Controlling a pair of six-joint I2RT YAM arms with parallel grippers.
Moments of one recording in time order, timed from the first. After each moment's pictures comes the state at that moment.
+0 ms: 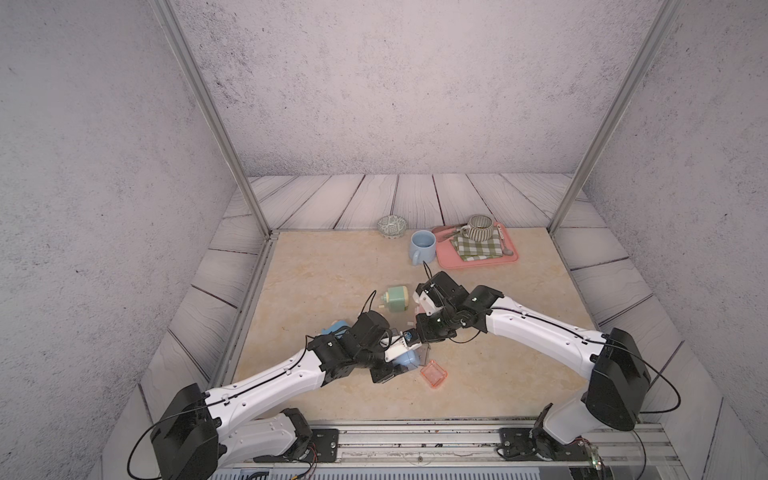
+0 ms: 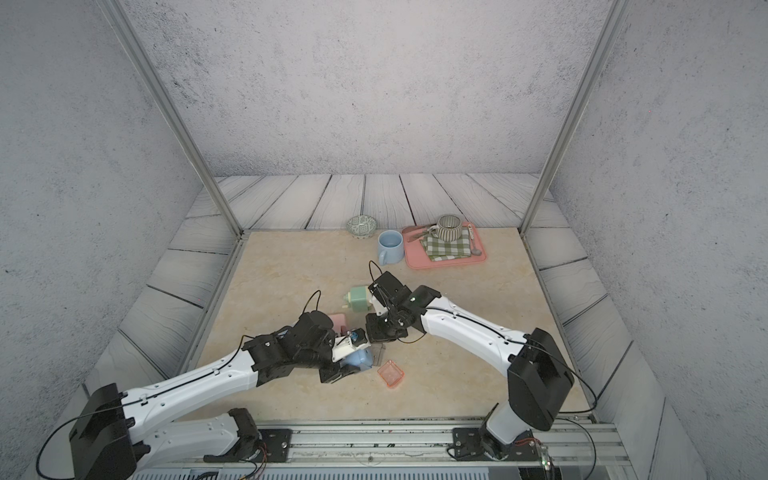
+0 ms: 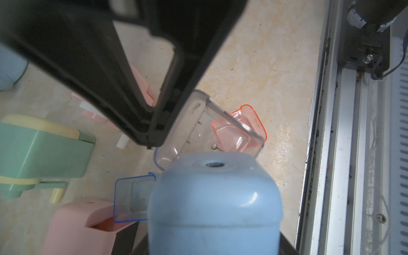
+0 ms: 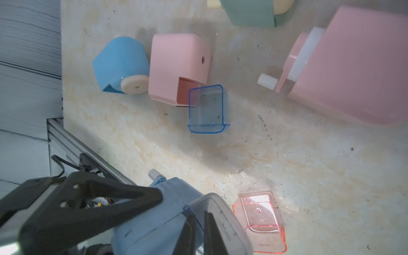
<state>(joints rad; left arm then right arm) -0.89 1.12 0.70 -0.41 0.22 0.32 0.85 1.54 1.22 -0.75 -0.32 0.62</state>
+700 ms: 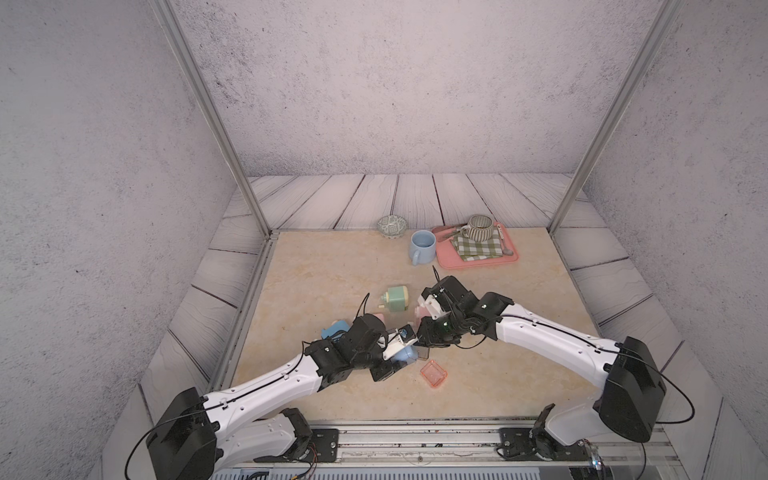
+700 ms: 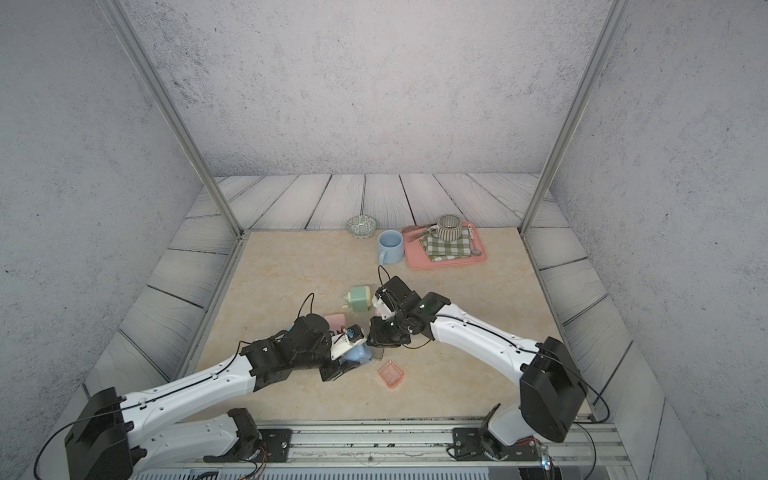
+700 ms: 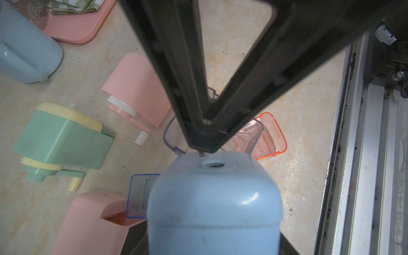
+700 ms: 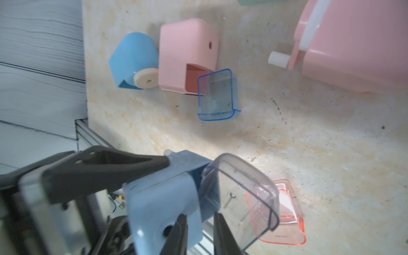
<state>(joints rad) -0.89 1.09 0.63 -0.32 0.18 0.28 0.83 1.44 1.13 -0.71 -0.39 0.67</state>
